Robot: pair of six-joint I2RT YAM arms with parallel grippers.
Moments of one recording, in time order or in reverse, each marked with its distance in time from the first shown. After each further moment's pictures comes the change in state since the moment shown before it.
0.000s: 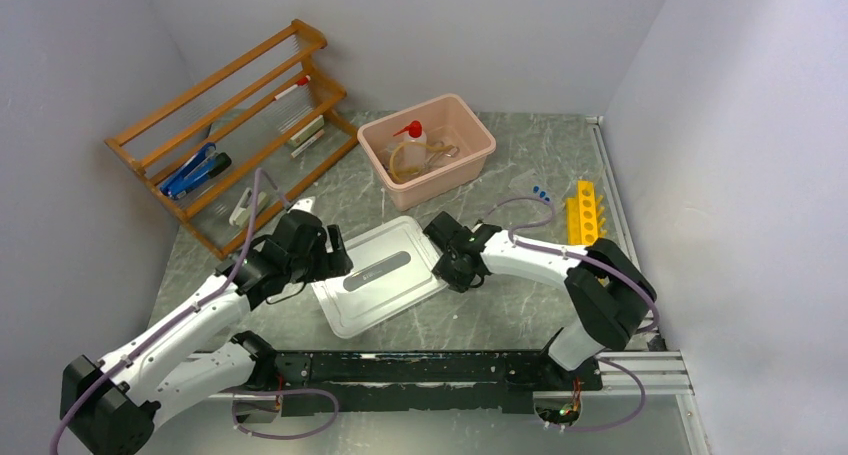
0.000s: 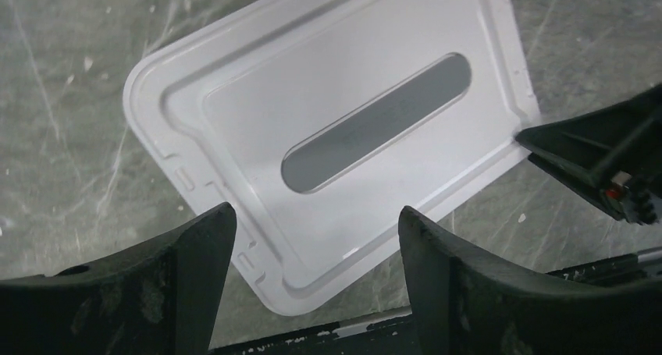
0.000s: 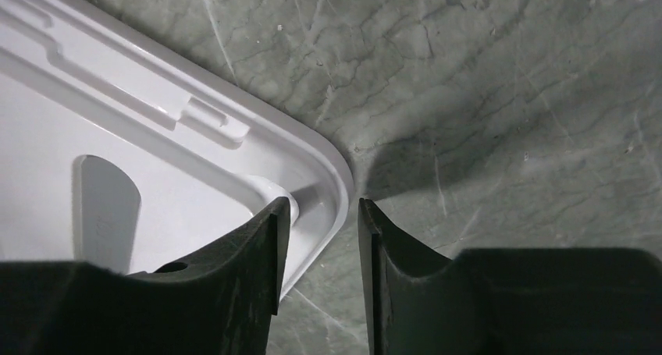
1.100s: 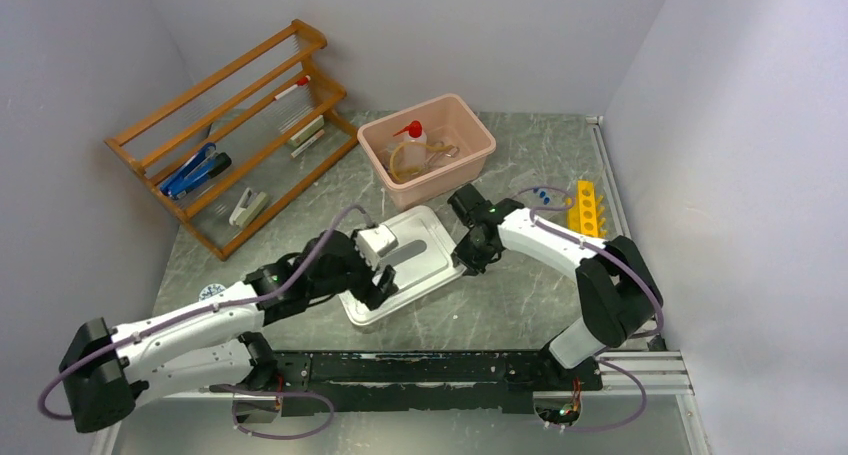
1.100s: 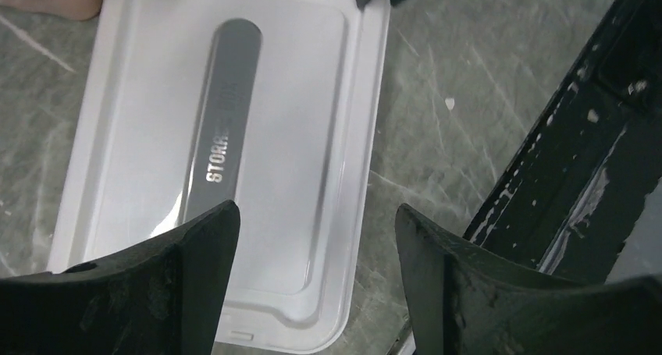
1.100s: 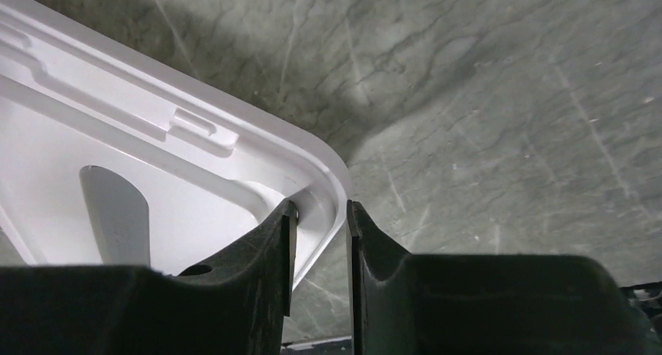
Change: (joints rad) left arm -0.295 0.035 -0.072 0.442 0.204 0.623; right arm -0.174 0.005 0.108 -0.174 -0.103 -0.040
